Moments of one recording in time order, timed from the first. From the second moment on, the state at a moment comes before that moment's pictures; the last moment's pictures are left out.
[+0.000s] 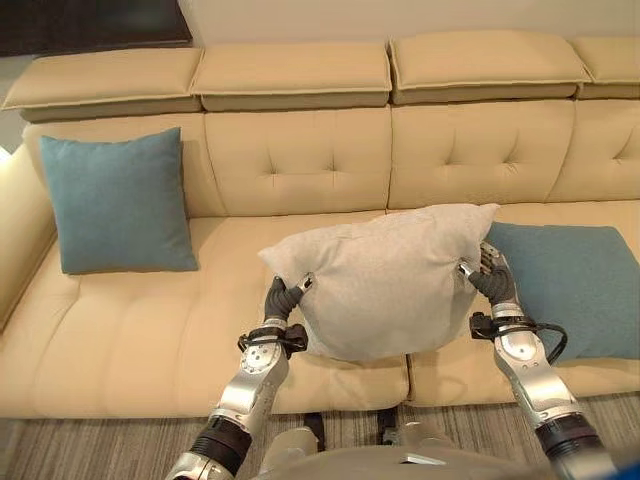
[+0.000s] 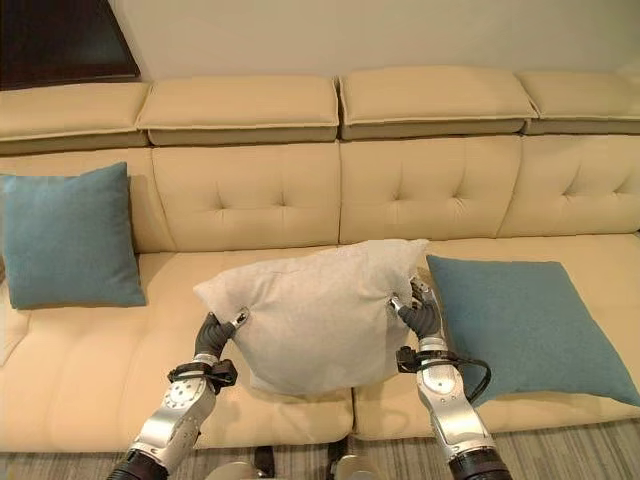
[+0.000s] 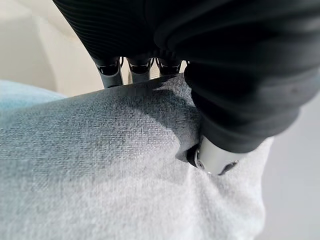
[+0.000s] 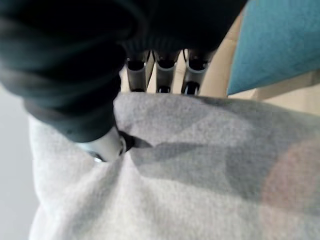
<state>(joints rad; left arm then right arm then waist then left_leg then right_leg) -0.03 0.24 -0.32 0.28 -0.46 -0.14 0.25 0.00 -0.36 0.15 0.17 0.09 -0.12 -0.28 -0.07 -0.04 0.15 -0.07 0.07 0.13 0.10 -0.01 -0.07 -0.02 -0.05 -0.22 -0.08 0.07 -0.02</state>
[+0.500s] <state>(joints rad) -0.22 0.29 -0.30 0.26 -0.41 -0.13 0.34 -0.19 -0.37 0.20 0.19 0.06 -0.09 -0.35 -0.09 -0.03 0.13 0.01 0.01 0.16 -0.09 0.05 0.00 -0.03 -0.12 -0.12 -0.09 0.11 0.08</state>
